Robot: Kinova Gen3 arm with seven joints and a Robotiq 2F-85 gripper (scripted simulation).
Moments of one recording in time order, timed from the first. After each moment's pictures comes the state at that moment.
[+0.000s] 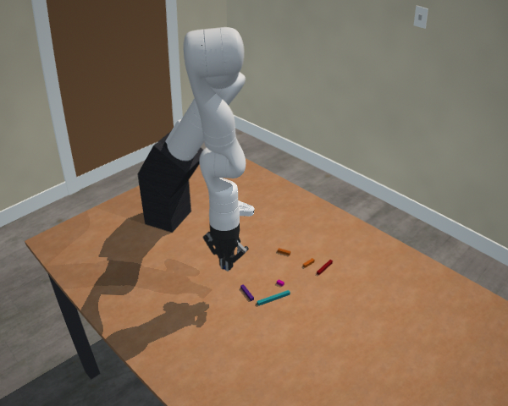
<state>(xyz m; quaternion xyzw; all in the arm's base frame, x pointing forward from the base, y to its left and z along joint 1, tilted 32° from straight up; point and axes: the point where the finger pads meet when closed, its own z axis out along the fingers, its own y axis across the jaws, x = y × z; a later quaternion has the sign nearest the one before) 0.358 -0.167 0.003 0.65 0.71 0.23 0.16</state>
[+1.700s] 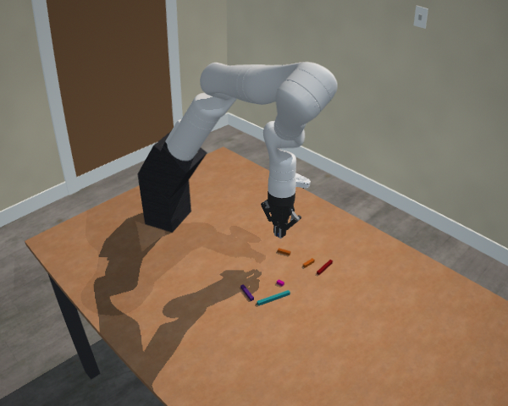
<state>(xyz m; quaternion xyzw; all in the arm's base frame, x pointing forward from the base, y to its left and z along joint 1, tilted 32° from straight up) 0.383 0.028 0.048 0.71 0.65 0.24 0.14</state>
